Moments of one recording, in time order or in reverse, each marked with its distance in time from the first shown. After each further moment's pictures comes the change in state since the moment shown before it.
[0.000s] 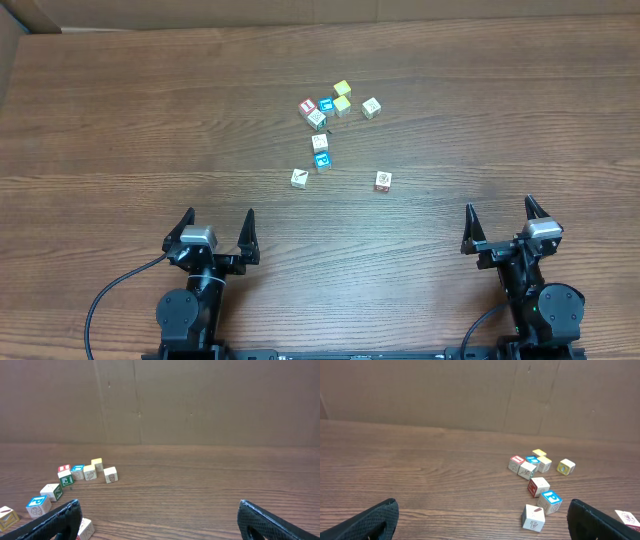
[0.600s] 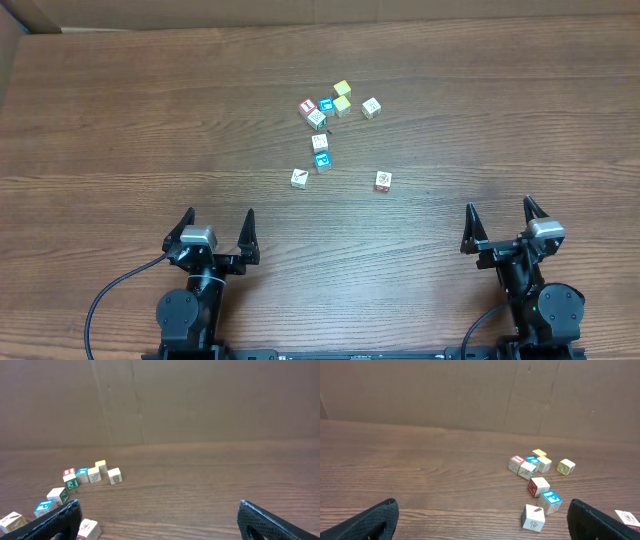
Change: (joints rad) left arm 0.000 0.000 0.000 0.000 0.000 0.000; right arm 0.000 0.000 0.000 -0.011 0.000 0.064
